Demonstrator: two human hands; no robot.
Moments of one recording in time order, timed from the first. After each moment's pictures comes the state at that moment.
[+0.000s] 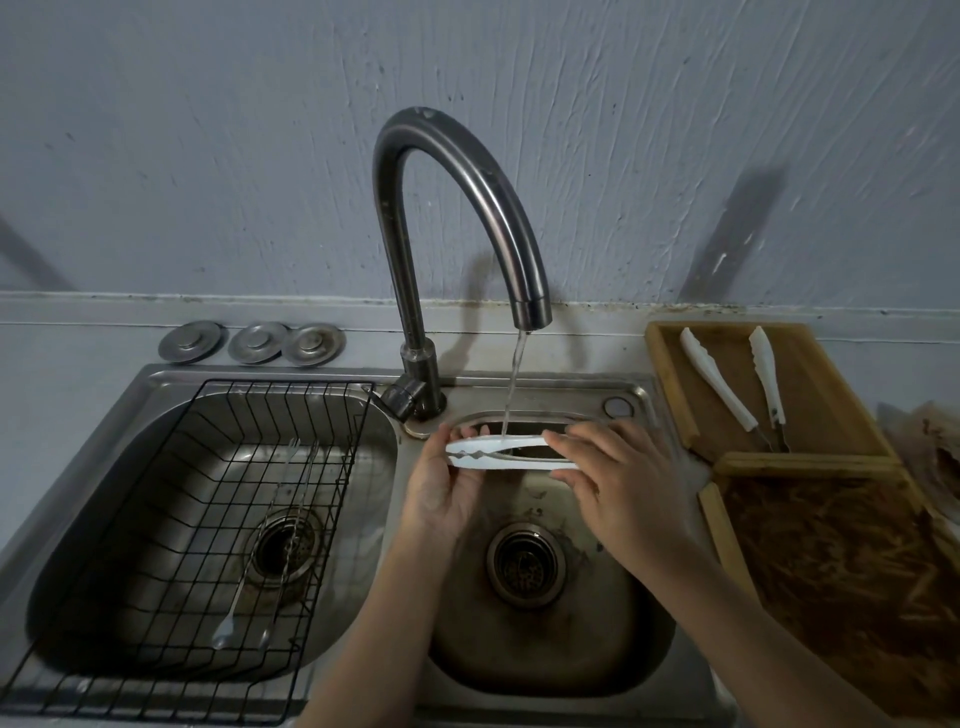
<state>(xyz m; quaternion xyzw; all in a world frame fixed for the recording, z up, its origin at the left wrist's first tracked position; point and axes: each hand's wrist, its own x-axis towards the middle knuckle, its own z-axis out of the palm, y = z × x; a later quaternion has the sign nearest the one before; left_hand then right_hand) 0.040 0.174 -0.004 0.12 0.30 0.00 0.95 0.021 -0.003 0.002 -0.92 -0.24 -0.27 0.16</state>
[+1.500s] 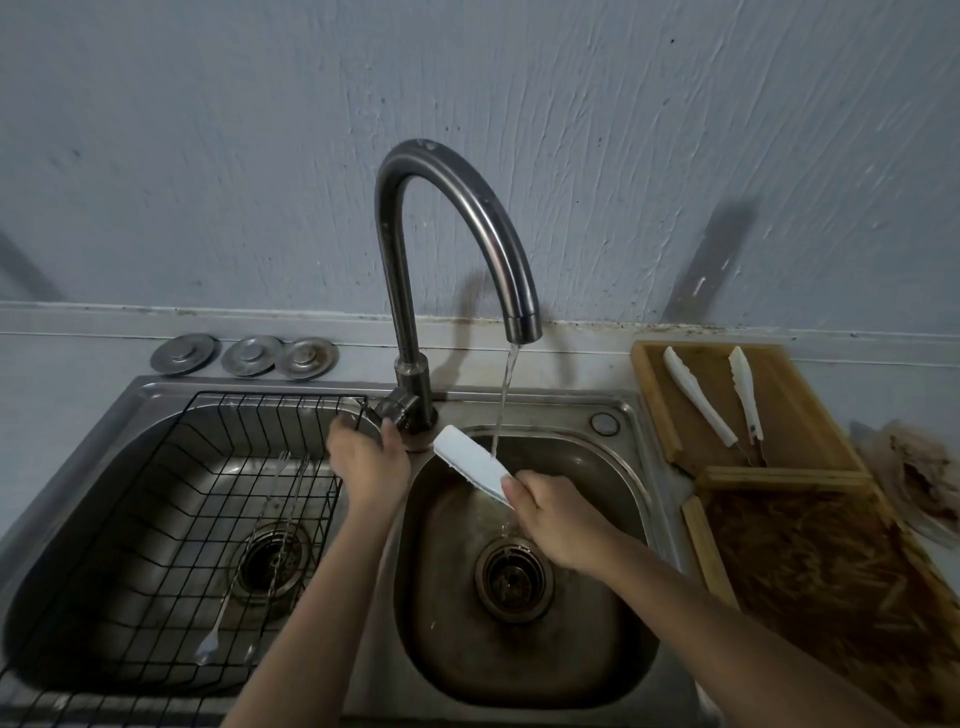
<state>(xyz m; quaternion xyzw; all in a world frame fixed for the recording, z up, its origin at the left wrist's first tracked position) 0.051 0.231 -0.018 0.78 0.34 0.15 0.51 0.023 0.036 0.003 -0.91 -0.13 0.17 0.36</state>
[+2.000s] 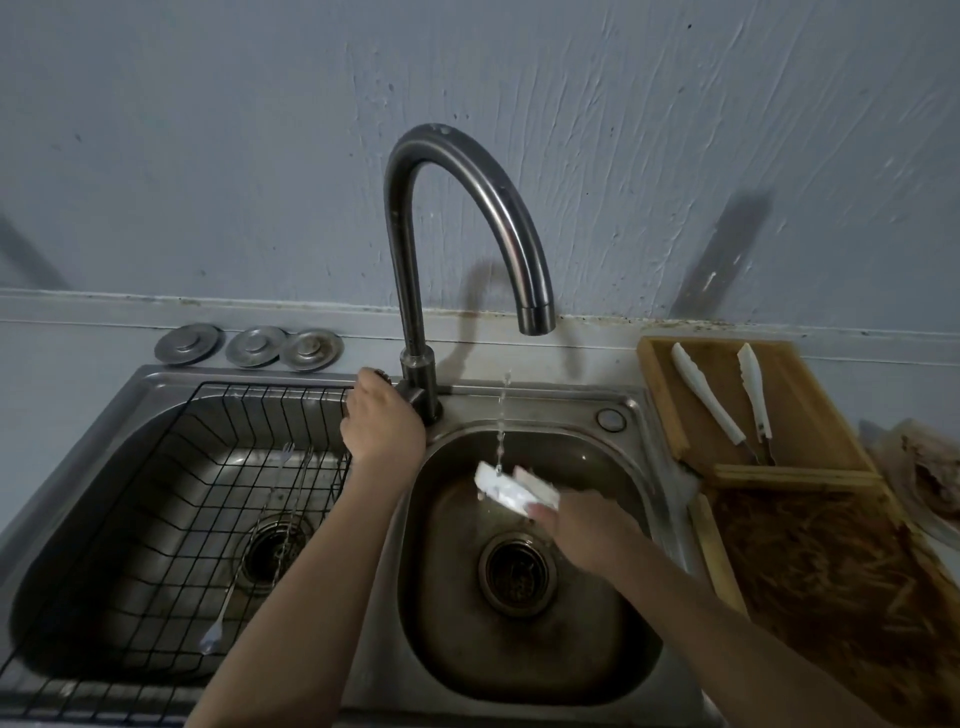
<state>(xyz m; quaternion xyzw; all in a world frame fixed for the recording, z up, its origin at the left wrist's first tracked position) 0.078 0.227 0.005 0.92 0.28 0.09 0.27 0.020 0.017 -0.017 -0.97 -0.06 0.17 0.17</state>
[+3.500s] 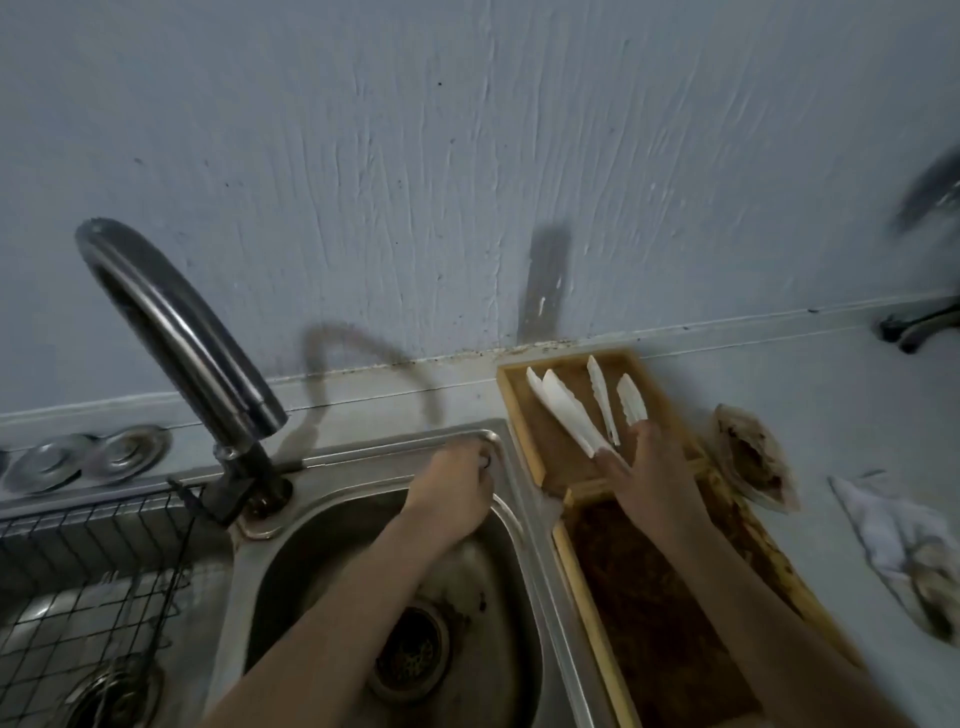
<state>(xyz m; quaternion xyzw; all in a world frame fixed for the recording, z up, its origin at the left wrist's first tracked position) 0.091 0.038 0.024 0.95 -0.11 -0.10 0.28 0.054 -0.171 0.020 -0.94 0.16 -0.09 0.27</state>
